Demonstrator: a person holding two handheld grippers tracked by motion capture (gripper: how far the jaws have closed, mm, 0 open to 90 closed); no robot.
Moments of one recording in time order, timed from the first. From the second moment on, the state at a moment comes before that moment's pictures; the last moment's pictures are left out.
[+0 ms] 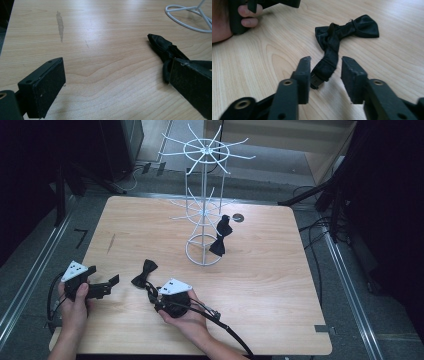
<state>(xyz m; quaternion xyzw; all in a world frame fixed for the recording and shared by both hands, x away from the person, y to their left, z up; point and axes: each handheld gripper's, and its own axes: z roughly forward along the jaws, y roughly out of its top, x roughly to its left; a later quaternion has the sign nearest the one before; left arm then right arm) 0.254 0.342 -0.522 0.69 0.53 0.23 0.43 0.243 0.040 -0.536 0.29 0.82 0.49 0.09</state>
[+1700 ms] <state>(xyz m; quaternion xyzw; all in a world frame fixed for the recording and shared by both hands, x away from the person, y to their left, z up) 0.254 0.342 -0.522 0.69 0.53 0.23 0.43 0.256 -0.007 -0.495 0.27 0.79 0.50 0.23</state>
